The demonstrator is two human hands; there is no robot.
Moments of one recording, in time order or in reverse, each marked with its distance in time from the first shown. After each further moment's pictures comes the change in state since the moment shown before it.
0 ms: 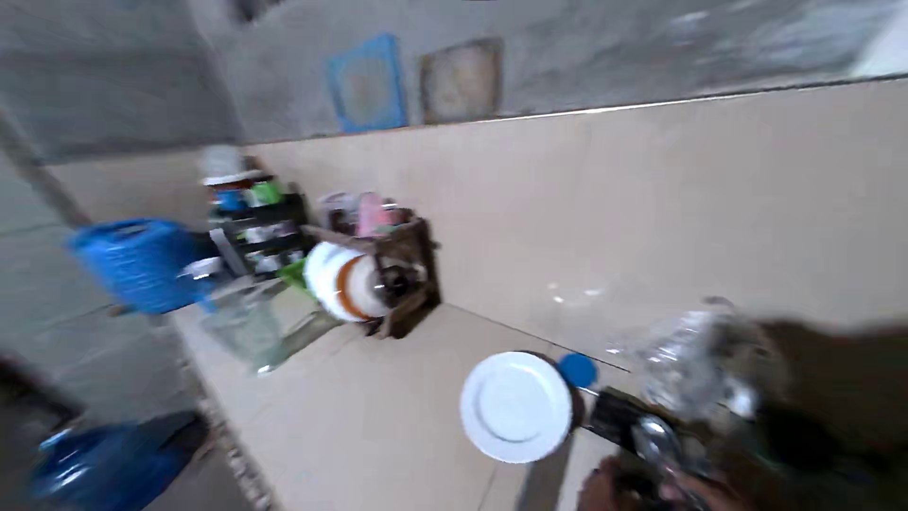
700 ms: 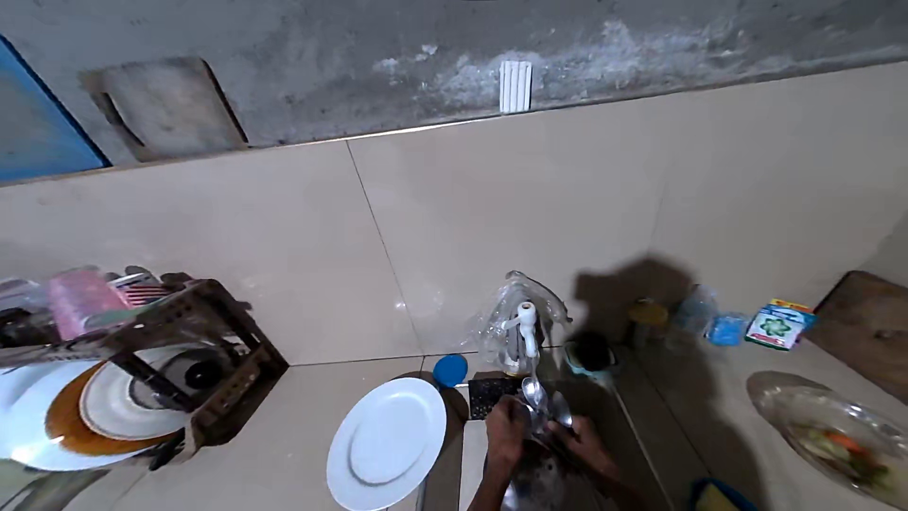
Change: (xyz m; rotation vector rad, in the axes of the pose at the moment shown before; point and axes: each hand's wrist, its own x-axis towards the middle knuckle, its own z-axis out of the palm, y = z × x) left_hand 0.056 0.070 0.039 0.235 0.091 0.081; right_hand -0.034 0.037 -0.023 0.002 0.215 -0.139
